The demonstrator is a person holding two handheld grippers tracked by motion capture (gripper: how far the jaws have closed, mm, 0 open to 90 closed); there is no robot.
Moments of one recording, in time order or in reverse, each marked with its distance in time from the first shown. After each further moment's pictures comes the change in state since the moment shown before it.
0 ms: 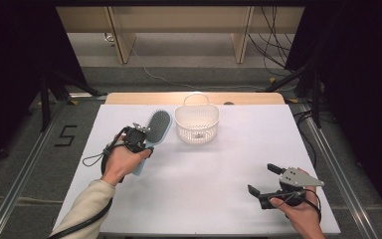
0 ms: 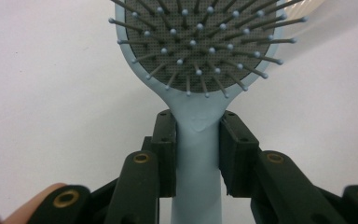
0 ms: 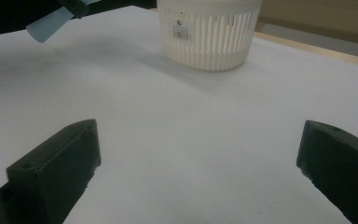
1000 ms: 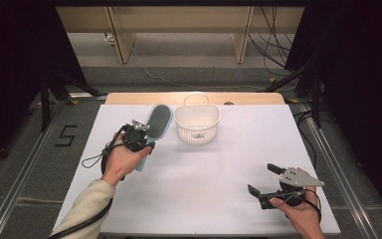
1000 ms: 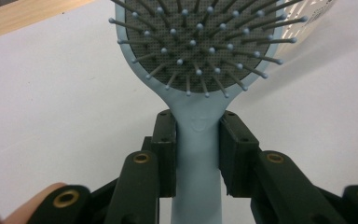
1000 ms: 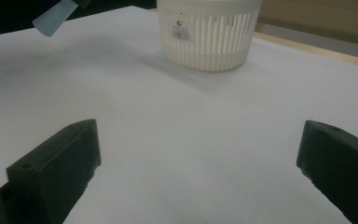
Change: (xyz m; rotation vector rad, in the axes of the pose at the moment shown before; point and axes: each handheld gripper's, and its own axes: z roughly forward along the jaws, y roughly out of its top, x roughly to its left) left arm -0.001 0.003 -0.006 -0.105 0.001 0.010; right arm 0.000 0.000 0.000 0.000 0.001 0.001
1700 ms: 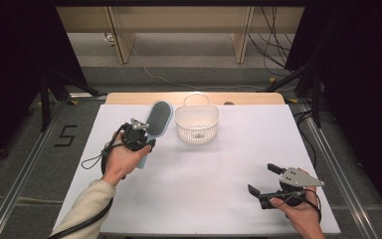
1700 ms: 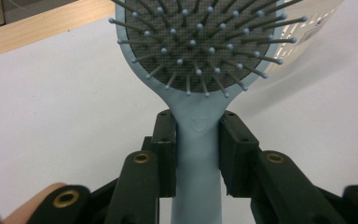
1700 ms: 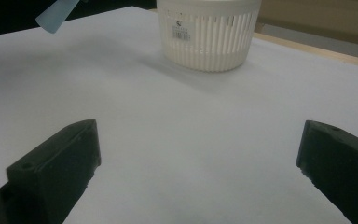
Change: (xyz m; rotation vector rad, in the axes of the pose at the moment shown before) left arm -0.001 0.002 -0.004 -0.060 -0.002 -0.008; right arm 0.000 0.000 0.000 0.000 -0.001 -0.001
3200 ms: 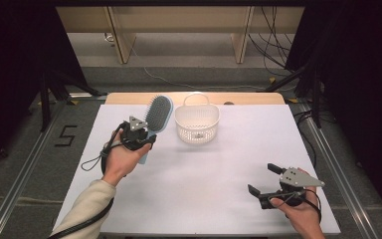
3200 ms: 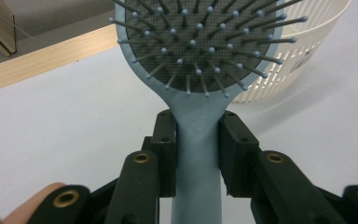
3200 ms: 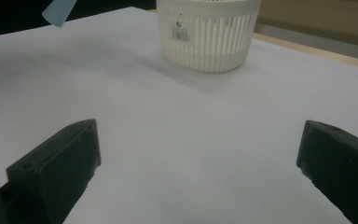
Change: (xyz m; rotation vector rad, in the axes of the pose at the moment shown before) left arm 0.000 0.002 -0.005 -0.107 0.004 0.017; right arm 0.000 0.000 0.000 -0.002 -0.002 -0.003
